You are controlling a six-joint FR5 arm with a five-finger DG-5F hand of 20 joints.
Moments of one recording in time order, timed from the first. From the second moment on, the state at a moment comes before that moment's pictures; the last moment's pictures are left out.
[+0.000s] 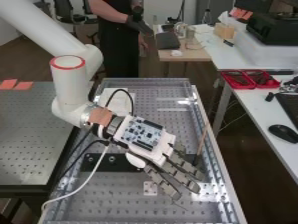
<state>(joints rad) 1.46 -2.16 -1.70 -2.58 -1.24 -0.41</state>
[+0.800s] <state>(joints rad) 1.46 -2.16 -1.69 -2.59 -1.24 -0.41</state>
